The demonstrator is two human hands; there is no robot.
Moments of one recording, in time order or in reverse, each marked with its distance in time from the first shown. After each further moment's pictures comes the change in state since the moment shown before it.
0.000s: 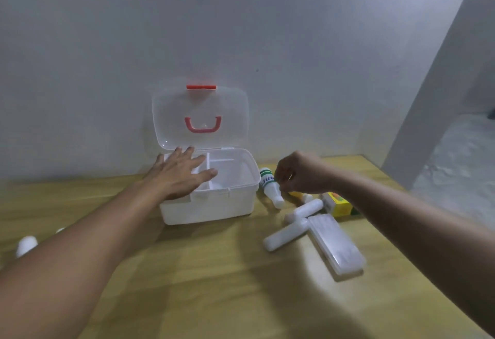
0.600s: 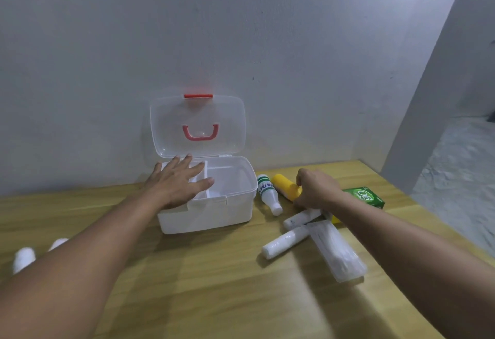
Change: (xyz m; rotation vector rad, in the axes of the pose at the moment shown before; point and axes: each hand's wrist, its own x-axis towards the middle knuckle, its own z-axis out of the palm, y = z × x) left_hand -0.001 0.001 0.002 0.045 -0.020 -0.002; right_hand 0.016 0.055 0.039 -0.291 0.093 0.354
